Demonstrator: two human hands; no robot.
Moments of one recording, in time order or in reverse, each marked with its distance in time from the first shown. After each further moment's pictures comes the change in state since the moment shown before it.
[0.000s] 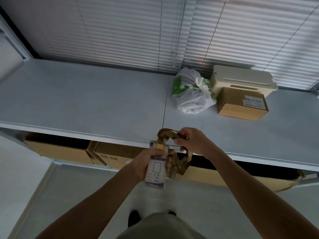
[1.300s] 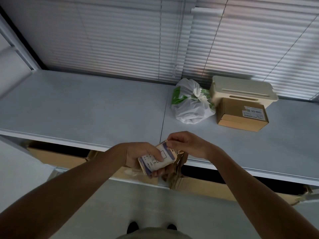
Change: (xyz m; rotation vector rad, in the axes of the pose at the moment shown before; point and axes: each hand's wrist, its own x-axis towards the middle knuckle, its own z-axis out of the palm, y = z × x) left_hand -0.007 0.083 0.029 0.610 -0.130 -0.267; right_hand 0.009 -0.021 -0.035 0.167 -0.274 -0.314
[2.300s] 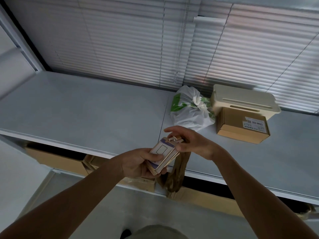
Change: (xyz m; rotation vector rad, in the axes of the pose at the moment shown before) left_hand 0.021 -0.003 0.004 -0.394 -0.017 0.242; right_hand 0.012 0.023 -0.050 0.182 -0.049 -0.096
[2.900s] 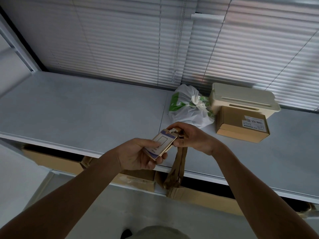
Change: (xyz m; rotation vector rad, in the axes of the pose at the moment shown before) left_hand 0.001 0.029 0.005 -0.117 -0.004 0.003; right_hand 0.012 0.004 -0.016 0.102 0.038 -0.035
